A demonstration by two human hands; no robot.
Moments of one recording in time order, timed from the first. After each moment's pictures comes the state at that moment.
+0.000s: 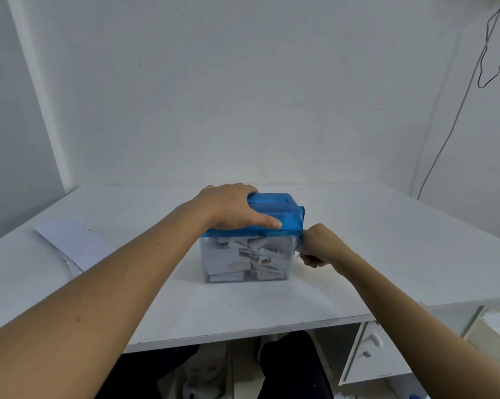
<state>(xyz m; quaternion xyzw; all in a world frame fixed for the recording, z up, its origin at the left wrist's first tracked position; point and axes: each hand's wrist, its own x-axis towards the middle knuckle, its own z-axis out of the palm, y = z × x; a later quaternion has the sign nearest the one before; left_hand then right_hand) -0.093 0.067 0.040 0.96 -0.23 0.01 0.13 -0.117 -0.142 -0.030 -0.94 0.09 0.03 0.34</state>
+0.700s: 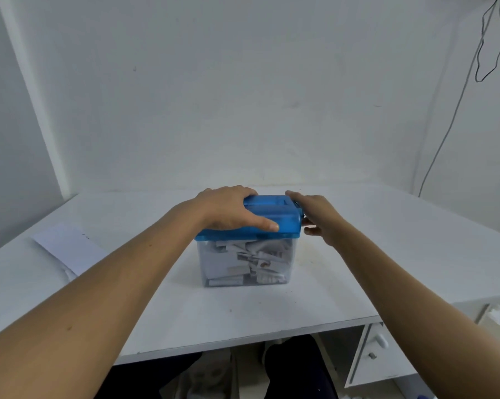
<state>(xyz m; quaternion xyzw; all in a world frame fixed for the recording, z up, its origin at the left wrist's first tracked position) -0.088 0.071 0.043 0.96 -0.23 -0.03 0.14 -0.077 -0.144 -0.005 -0.81 0.11 -0.08 0.57</state>
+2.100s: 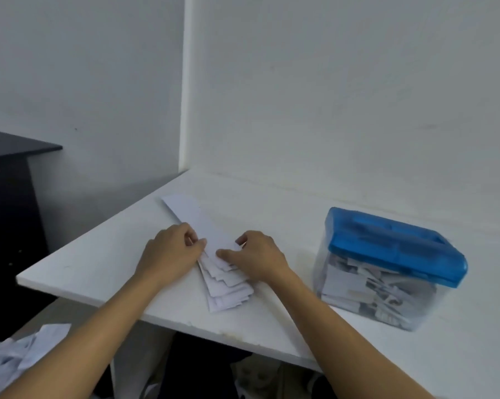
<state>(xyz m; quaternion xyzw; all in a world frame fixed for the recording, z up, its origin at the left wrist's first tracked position) -0.110 0.326 -0.098 0.92 0.10 0.18 0.32 -0.067 0.140 -0.065 -0.95 -0.15 0.03 0.27</state>
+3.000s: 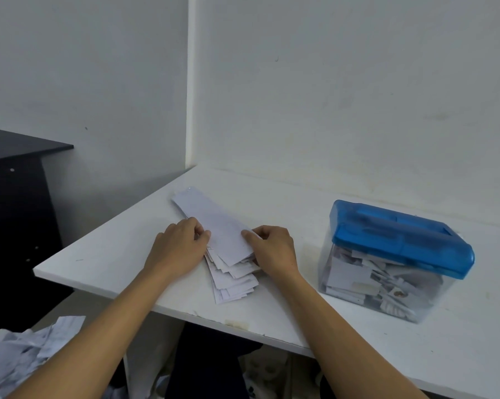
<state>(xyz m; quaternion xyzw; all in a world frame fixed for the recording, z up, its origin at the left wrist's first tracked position) -0.108 0.325 -0.104 0.94 0.09 0.19 0.28 -0.062 0.132 -0.093 -0.84 -0.10 -0.04 0.53</state>
